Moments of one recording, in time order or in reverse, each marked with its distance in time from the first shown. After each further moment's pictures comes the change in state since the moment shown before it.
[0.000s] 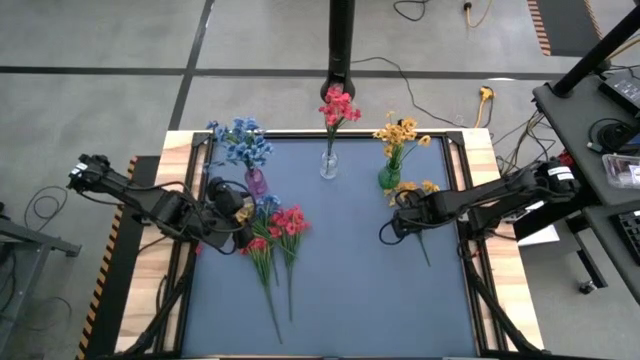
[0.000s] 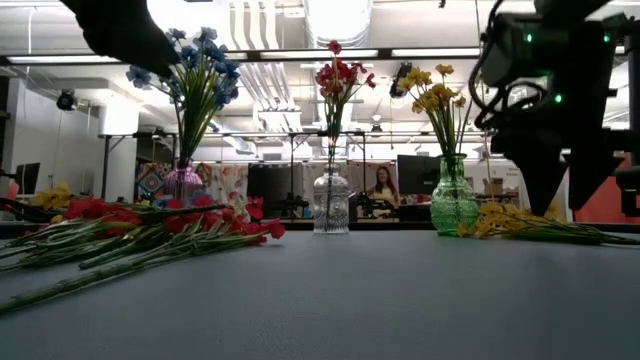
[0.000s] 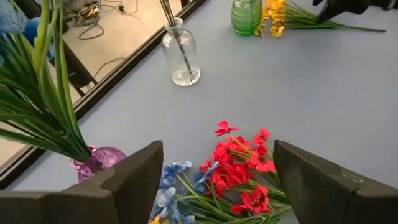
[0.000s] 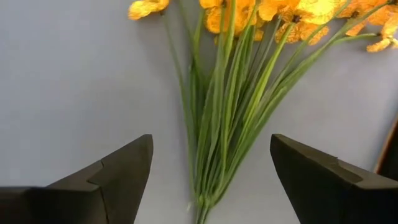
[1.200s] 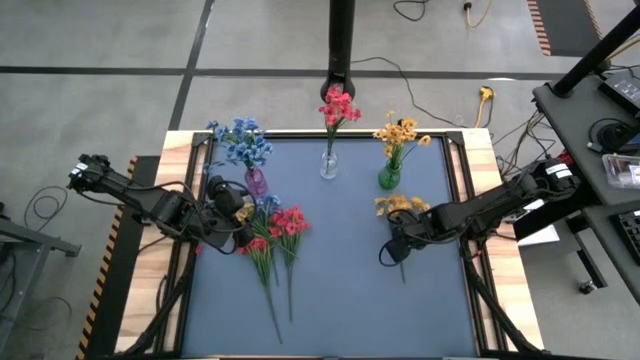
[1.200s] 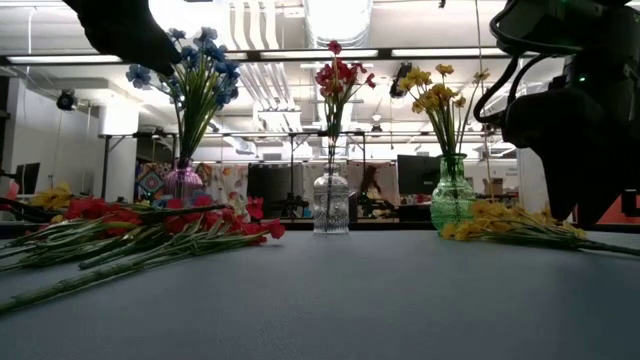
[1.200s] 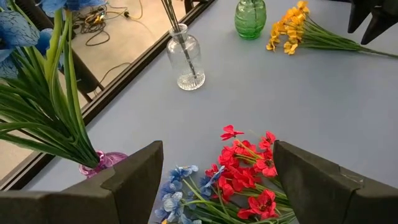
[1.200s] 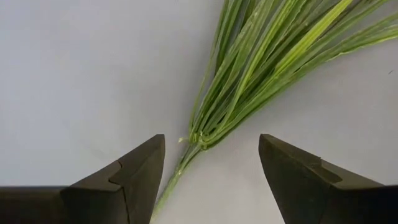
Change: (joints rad) left arm 0.001 0.002 0.003 -0.001 -0.025 0.022; right arm 0.172 0.000 -0.020 0.244 -0.232 -0.001
